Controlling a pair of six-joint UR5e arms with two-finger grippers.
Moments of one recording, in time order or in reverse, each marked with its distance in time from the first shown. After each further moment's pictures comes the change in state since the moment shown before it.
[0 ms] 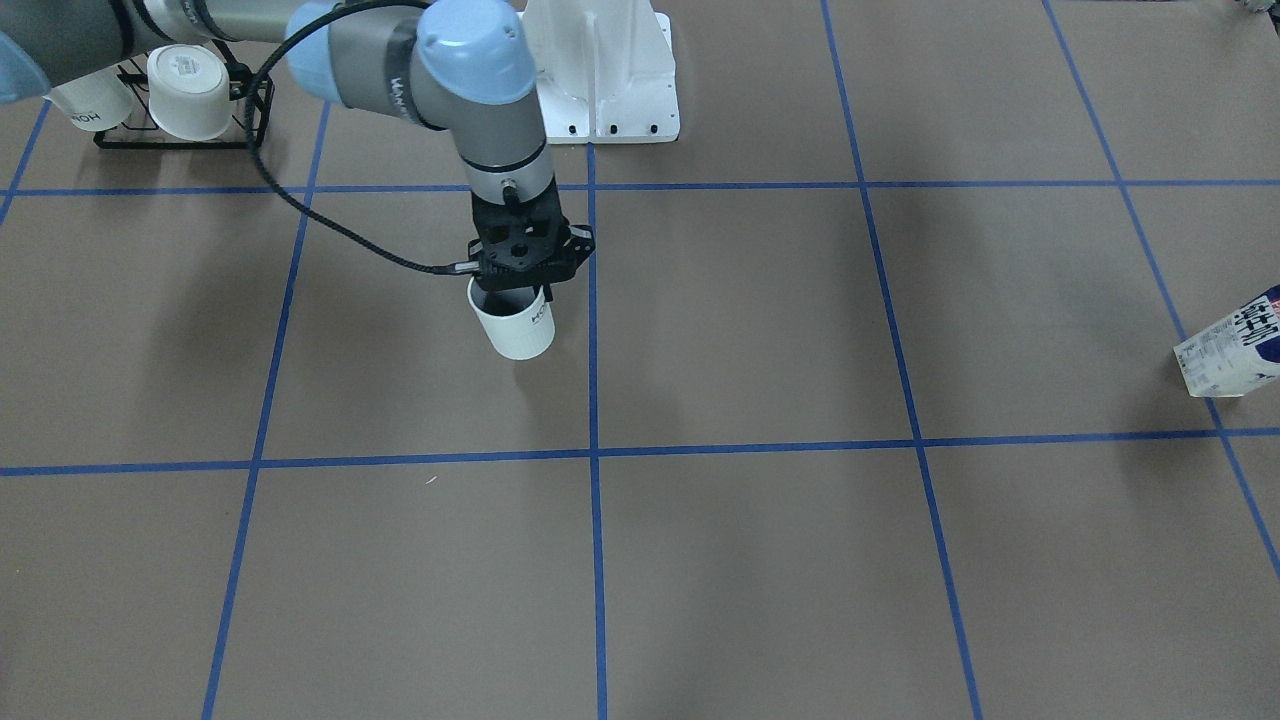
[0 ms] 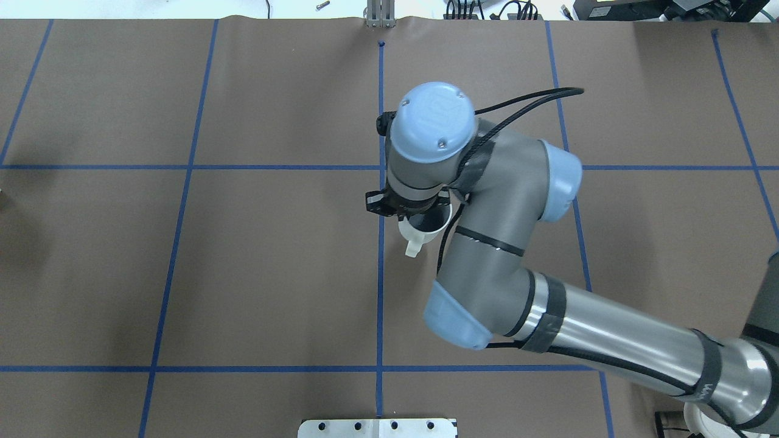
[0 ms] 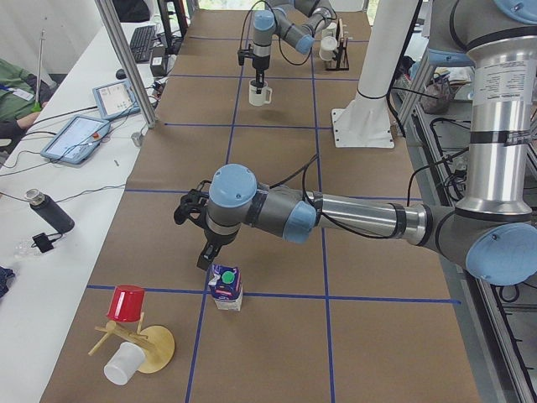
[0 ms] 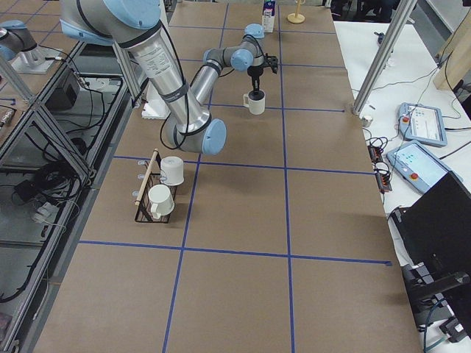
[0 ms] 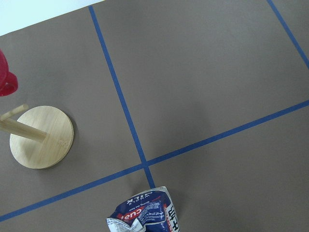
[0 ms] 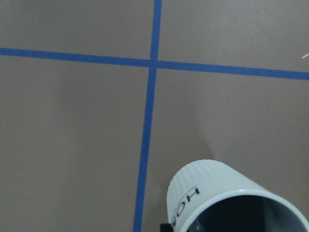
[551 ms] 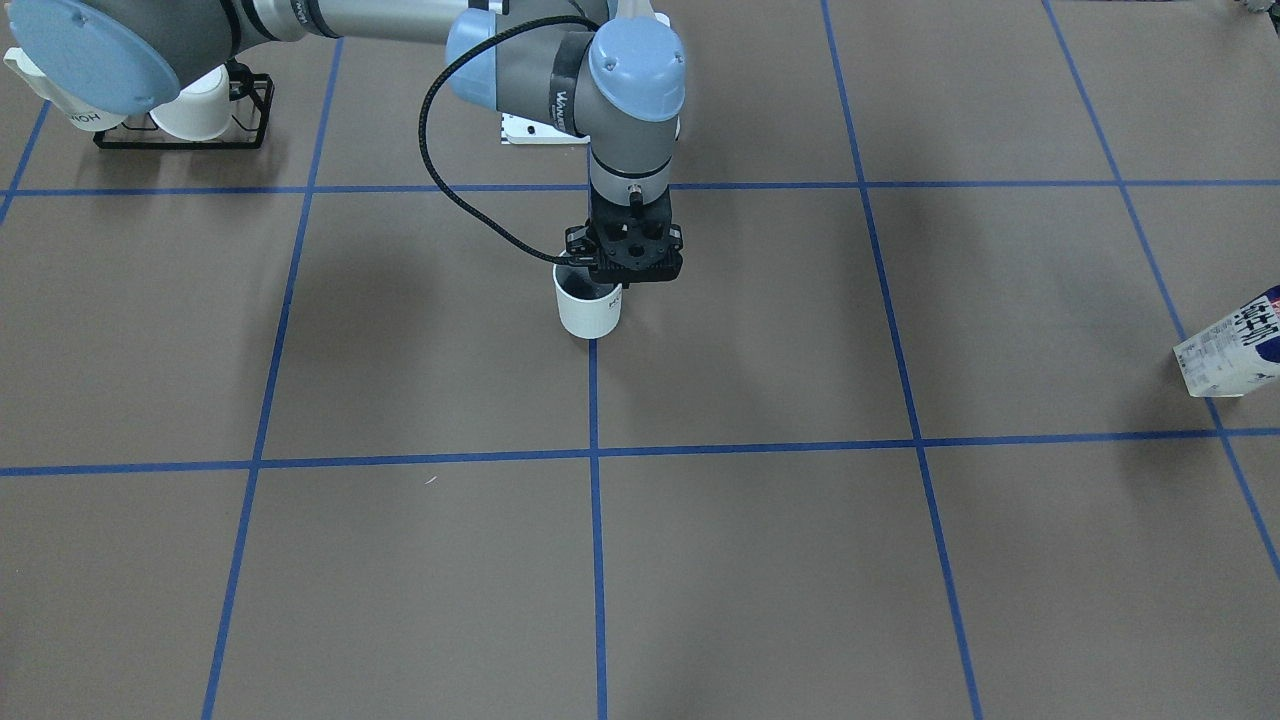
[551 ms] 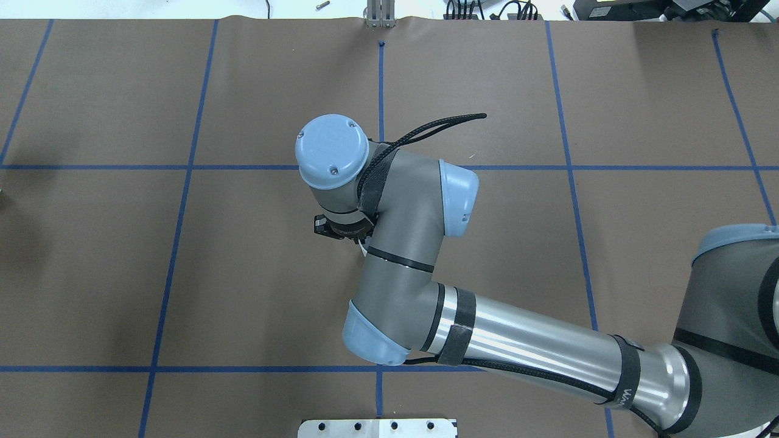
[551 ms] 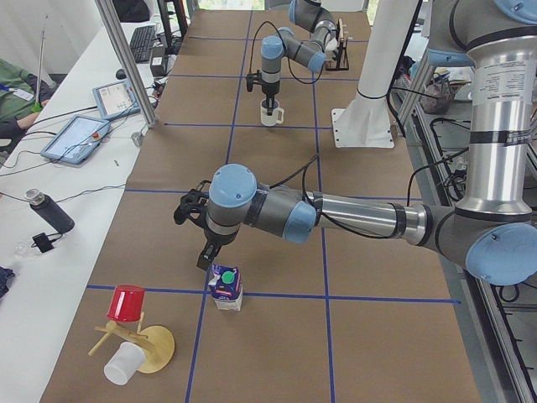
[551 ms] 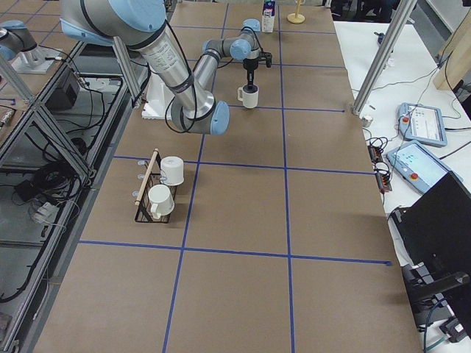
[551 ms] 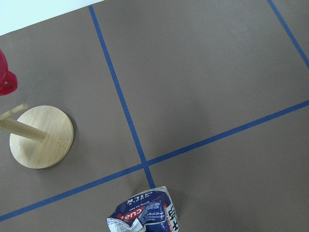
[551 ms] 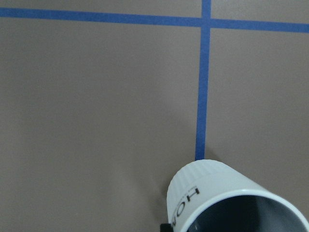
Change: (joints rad) left arm 0.000 0.000 0.000 0.000 0.000 0.000; right arm -0.069 0.147 -0.203 -0.030 -0.023 0.065
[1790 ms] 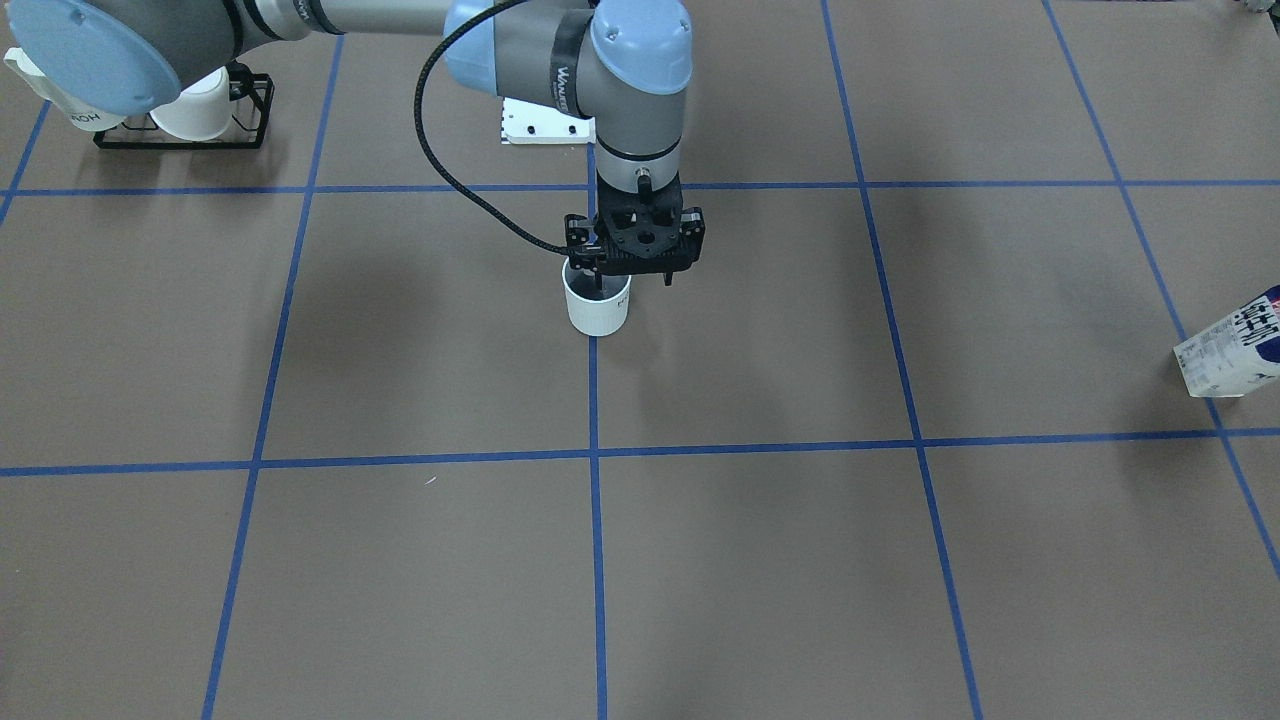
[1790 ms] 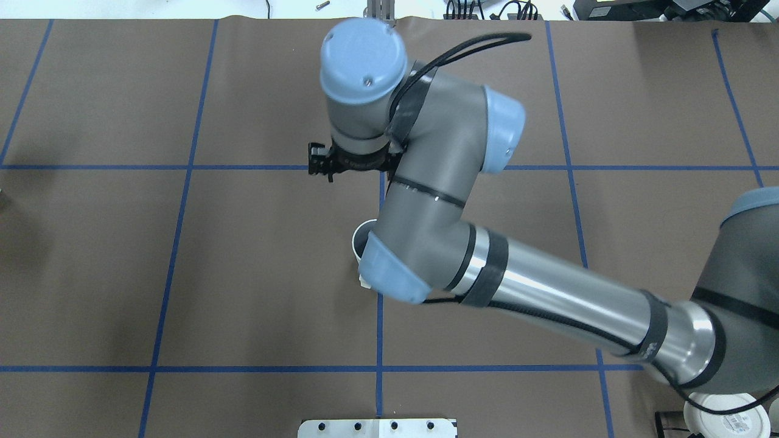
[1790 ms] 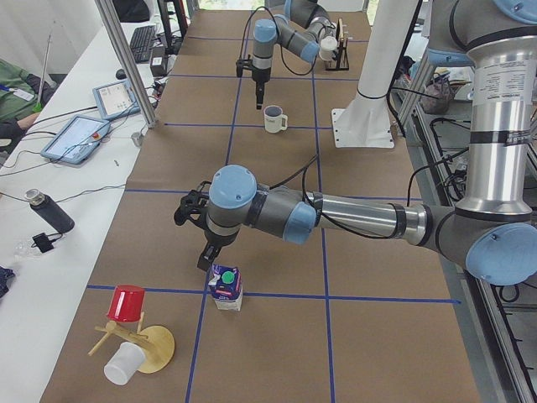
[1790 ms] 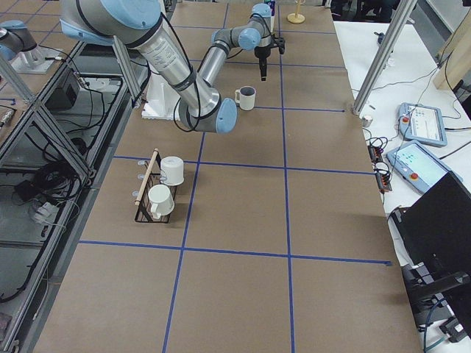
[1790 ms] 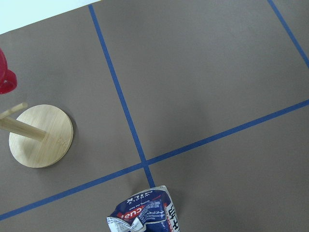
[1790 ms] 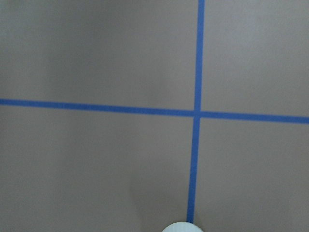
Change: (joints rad) left arm 0.000 0.001 0.004 0.000 -0.002 0.004; right arm 0.178 0.009 0.103 0.009 0.081 -0.113
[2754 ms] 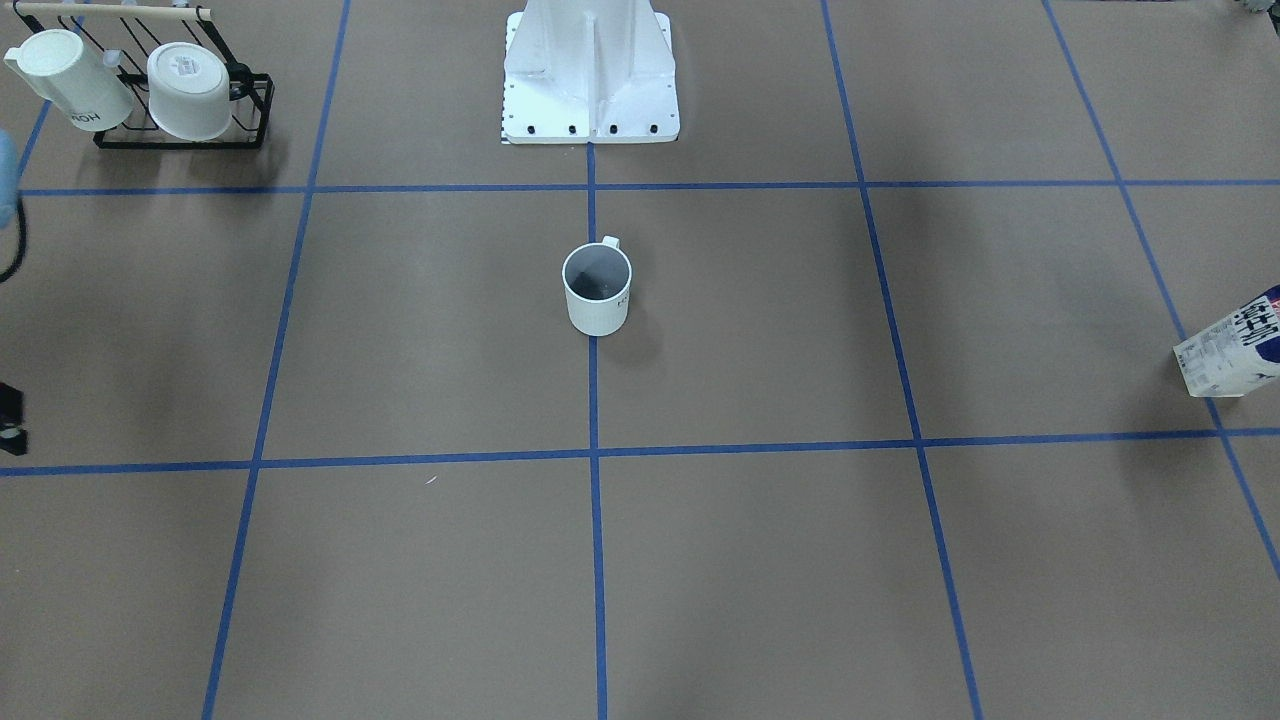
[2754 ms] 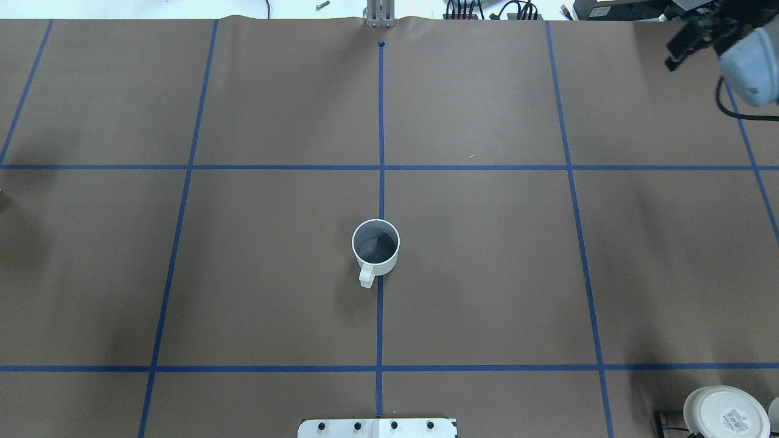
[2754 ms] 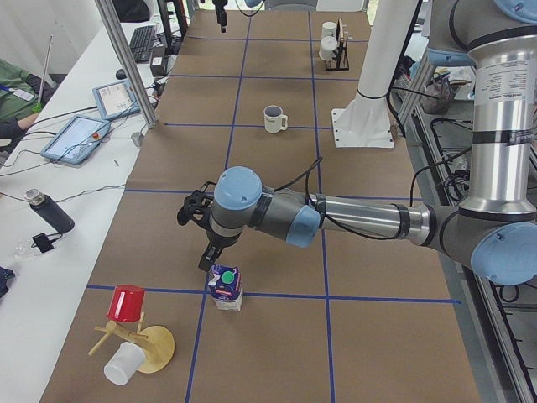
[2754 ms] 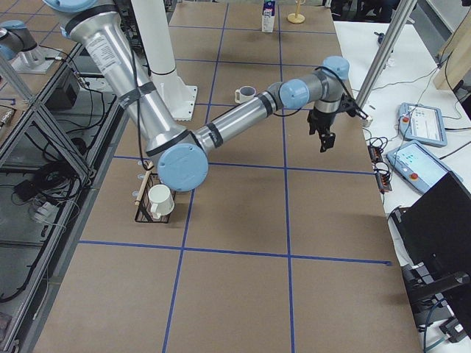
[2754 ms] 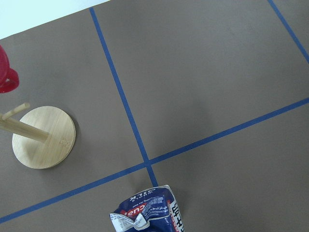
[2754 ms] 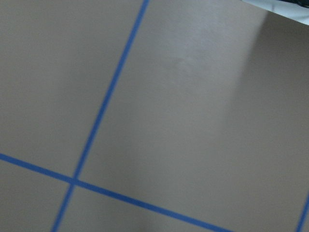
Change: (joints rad) left arm 0.000 0.029 0.001 -0.049 0.008 -0.008; right arm 0.713 -0.562 0.018 0.005 0.338 -1.059
